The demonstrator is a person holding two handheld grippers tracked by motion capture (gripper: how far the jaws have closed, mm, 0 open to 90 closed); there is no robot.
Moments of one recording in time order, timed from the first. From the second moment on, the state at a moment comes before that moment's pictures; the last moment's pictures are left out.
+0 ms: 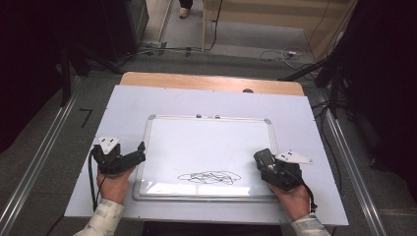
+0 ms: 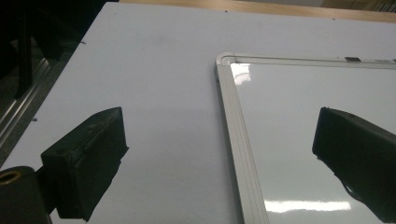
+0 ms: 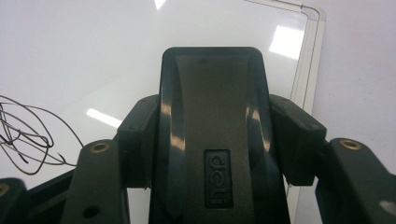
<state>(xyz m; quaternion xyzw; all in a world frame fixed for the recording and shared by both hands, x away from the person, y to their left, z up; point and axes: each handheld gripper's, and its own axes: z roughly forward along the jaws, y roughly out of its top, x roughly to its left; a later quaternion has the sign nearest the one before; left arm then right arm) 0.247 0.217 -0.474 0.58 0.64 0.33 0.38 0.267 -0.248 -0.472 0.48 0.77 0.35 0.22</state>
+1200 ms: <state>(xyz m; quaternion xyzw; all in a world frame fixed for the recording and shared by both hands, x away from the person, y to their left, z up) 0.241 0.222 -0.475 0.58 0.65 0.33 0.38 0.277 -0.199 -0.480 0.44 0.80 0.35 0.20</state>
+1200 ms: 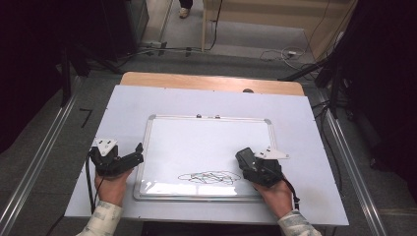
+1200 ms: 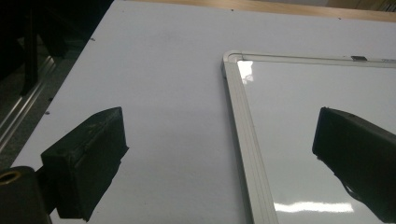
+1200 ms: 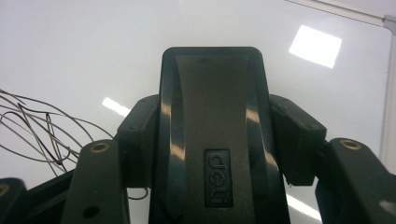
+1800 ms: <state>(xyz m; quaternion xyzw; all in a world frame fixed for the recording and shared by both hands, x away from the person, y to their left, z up) 0.240 0.222 -0.474 0.58 0.65 0.33 0.38 0.279 -0.184 -0.487 0.44 0.81 0.34 0.19</state>
